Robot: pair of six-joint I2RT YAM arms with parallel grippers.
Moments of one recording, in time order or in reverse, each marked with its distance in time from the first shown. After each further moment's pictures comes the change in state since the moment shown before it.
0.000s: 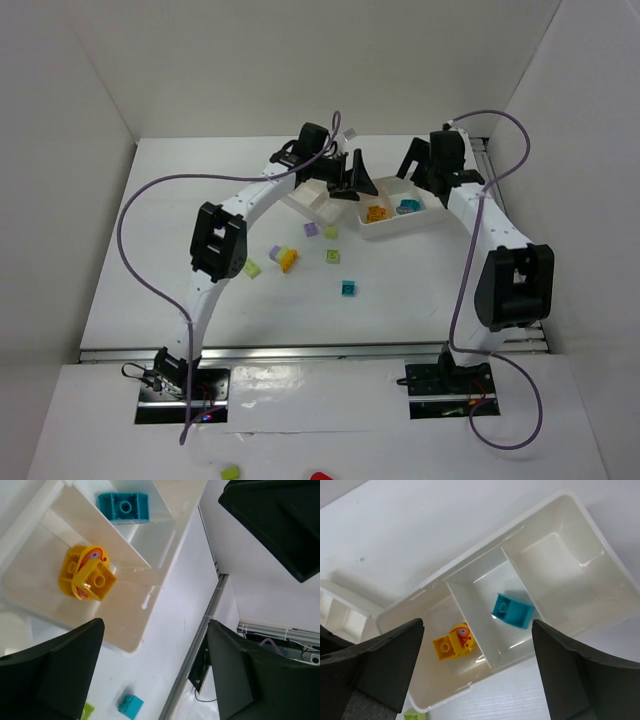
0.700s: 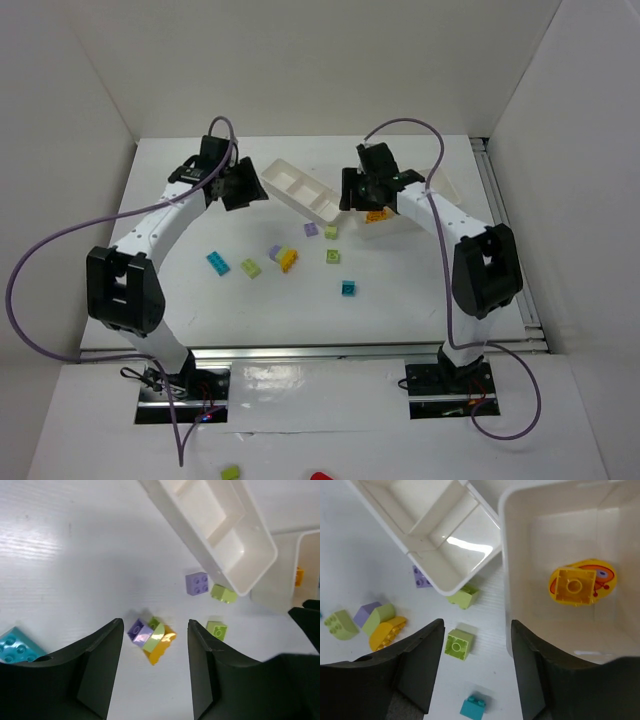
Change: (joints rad) left arm 0.267 -0.782 -0.805 -0.157 -0.678 0.048; right arm 0.328 0.127 0.094 -0.143 -0.170 -0.089
